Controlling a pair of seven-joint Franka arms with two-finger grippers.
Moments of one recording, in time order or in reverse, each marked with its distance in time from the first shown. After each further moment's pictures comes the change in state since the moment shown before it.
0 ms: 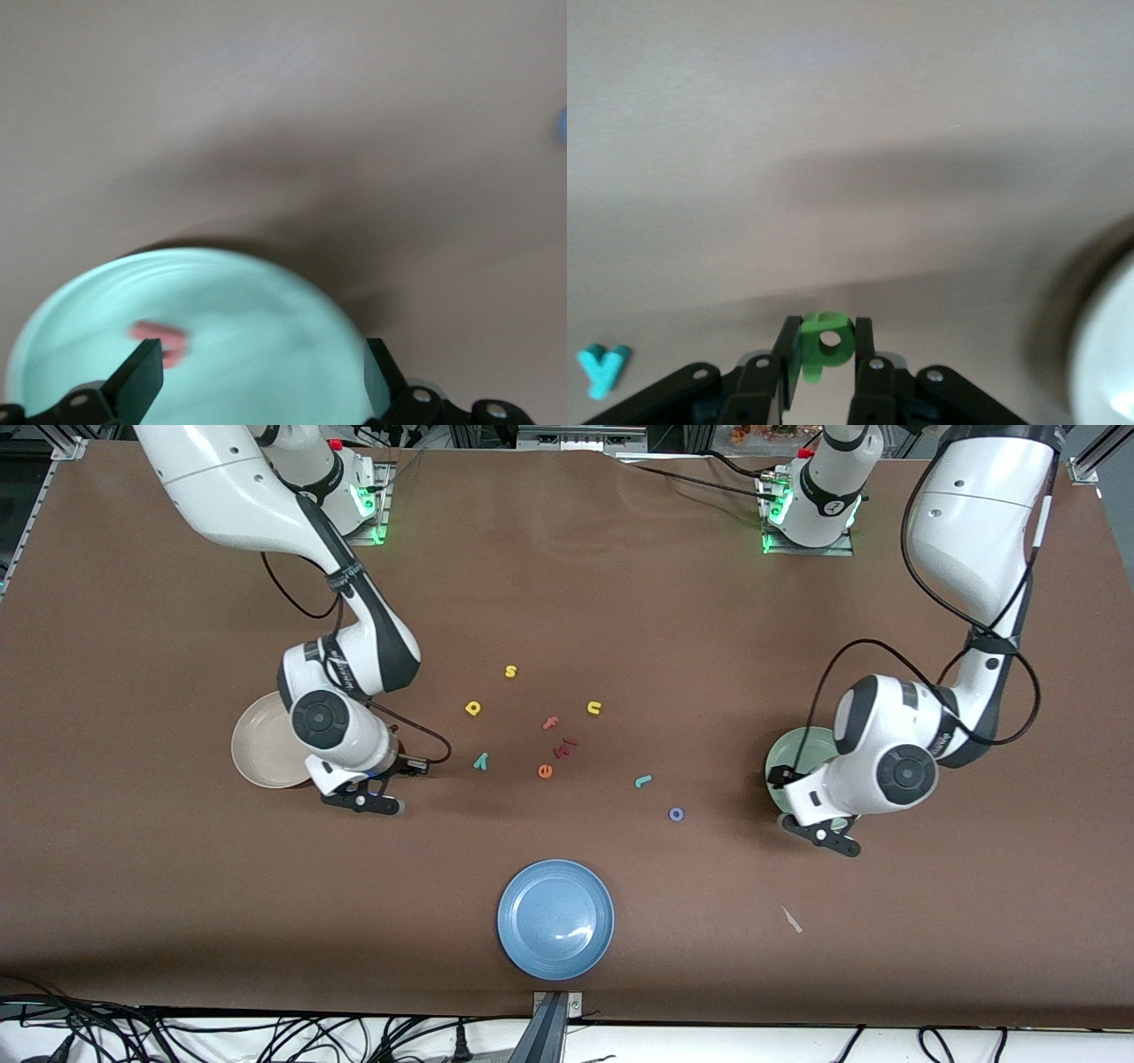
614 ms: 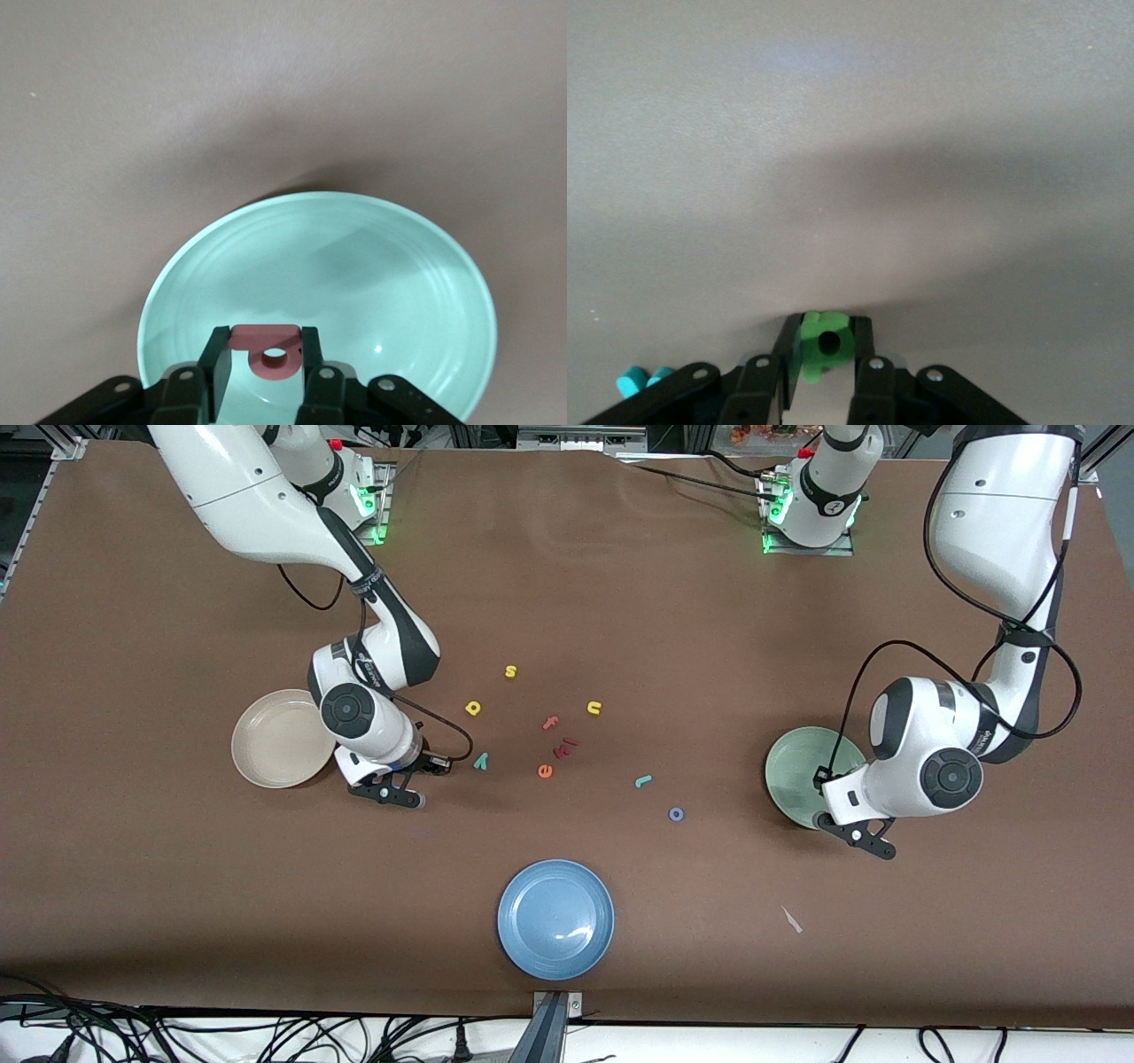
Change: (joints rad) left arm 0.021 0.002 0.127 -0.030 -0.001 -0.006 0.266; right arm 0.004 0.084 0.076 -0.029 0.010 0.175 0.159
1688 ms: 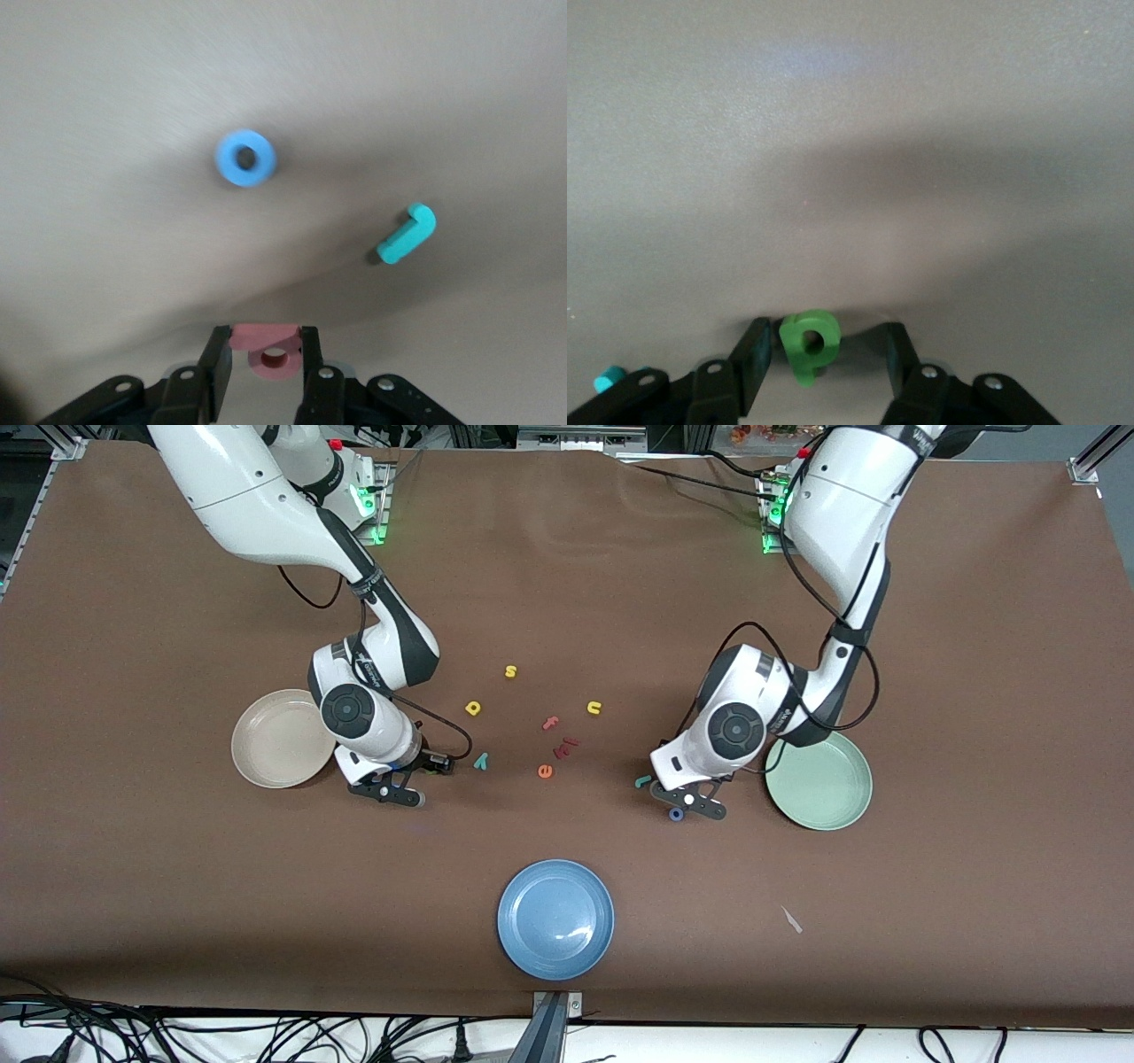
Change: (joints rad) left arm -0.335 0.033 -0.017 0.027 -0.111 0.067 -0.391; right arm -0.004 0.000 -0.002 -0.016 0.000 0.004 -0.005
